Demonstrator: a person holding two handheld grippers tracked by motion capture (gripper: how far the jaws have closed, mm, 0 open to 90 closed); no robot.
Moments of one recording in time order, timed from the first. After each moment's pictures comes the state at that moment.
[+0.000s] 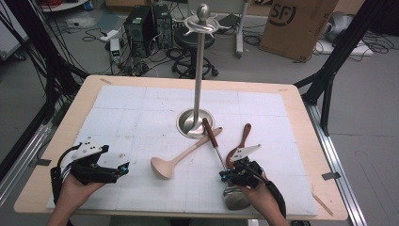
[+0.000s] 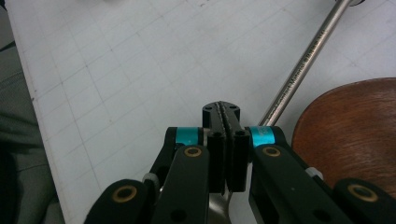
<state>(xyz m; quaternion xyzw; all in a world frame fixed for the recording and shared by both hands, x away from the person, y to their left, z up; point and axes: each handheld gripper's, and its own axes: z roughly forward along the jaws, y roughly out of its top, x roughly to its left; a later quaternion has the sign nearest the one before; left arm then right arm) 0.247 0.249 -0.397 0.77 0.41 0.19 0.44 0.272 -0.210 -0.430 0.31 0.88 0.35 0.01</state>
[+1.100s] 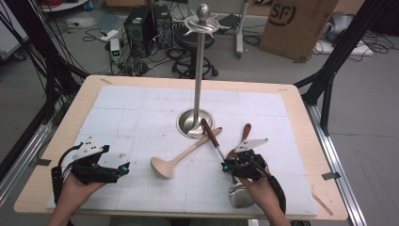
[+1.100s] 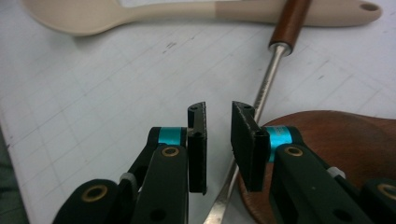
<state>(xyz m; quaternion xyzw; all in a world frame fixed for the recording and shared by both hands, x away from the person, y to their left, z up) 0.248 0.248 -0.398 0.78 0.41 0.19 0.44 0.283 -0.215 -0.412 0.35 0.86 0.37 0.07</state>
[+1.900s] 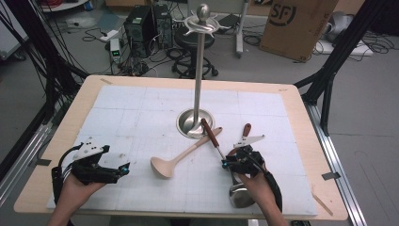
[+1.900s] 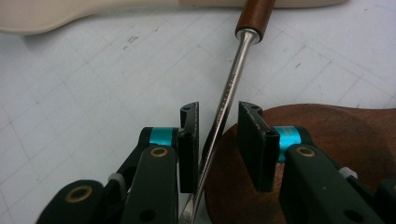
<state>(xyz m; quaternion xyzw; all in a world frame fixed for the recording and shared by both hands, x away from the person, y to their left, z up) 0.248 0.248 -0.398 0.78 0.41 0.19 0.44 0.299 -0.215 -0.425 0.38 0.85 0.35 0.07</state>
